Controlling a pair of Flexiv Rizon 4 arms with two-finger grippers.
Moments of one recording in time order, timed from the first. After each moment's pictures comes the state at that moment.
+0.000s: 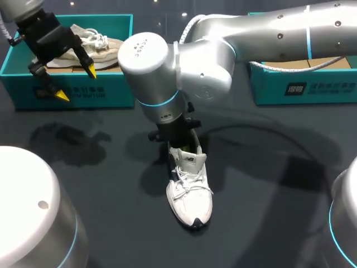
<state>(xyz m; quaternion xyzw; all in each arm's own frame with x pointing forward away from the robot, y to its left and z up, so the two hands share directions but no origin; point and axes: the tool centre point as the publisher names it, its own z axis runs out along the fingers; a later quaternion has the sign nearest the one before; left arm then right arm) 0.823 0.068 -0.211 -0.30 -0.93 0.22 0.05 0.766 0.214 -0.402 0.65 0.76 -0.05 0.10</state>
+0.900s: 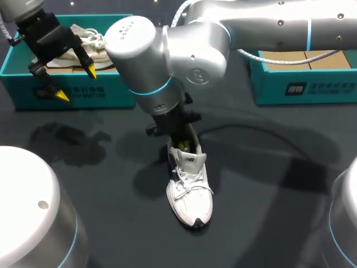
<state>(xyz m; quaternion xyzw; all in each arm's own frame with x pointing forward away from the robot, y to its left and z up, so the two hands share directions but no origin) 0.823 0.068 -0.211 -0.30 -0.93 0.22 0.05 0.753 0.208 -0.360 0.66 0.74 -0.08 0.10</state>
